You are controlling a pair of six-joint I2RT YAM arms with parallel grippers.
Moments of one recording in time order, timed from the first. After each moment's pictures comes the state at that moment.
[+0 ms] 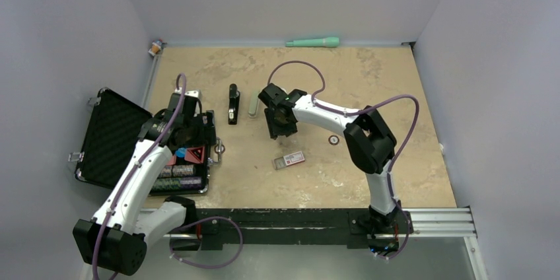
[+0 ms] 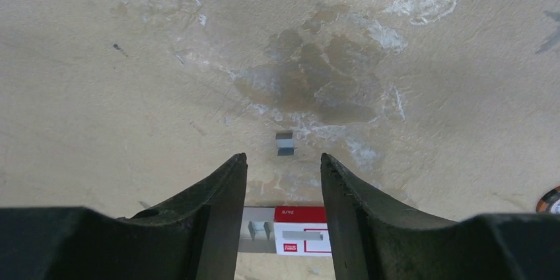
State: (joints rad) left arm -0.24 1.00 0.95 -0.96 -0.11 -0.33; right arm 0.82 2.02 1.57 -0.77 0.14 0.55
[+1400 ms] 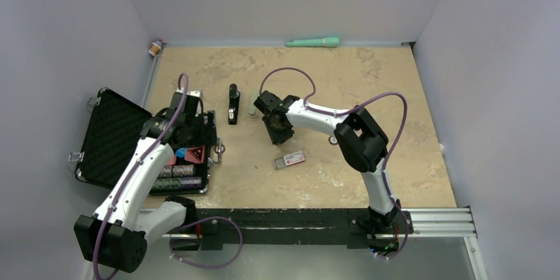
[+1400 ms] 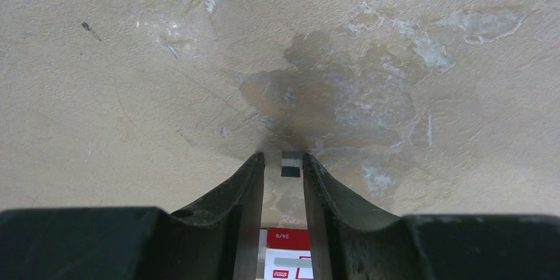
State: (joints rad) left arm -0.24 1.03 0.95 -0.96 -0.11 -0.33; right arm 0.85 2.10 1.57 -0.74 0.14 0.44
